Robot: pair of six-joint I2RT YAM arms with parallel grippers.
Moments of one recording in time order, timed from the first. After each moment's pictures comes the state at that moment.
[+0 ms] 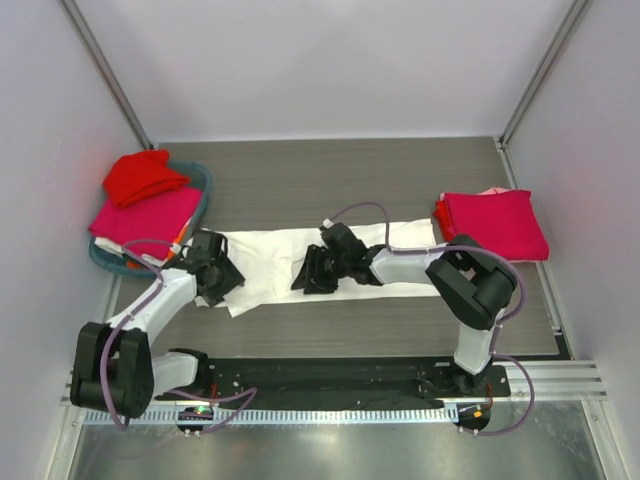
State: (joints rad) left arm -0.18 1.21 0.61 -0.55 -0.09 -0.86; right arm 0.81 1.84 0.95 0.11 -0.35 1.01
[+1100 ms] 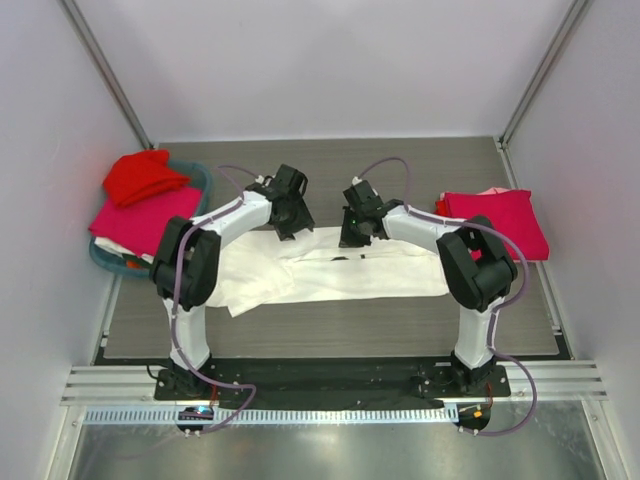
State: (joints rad) left arm -0.49 1.93 1.43 -0.57 -0.05 -0.89; right arm 0.57 1.90 1.26 -0.34 -0.03 0.66
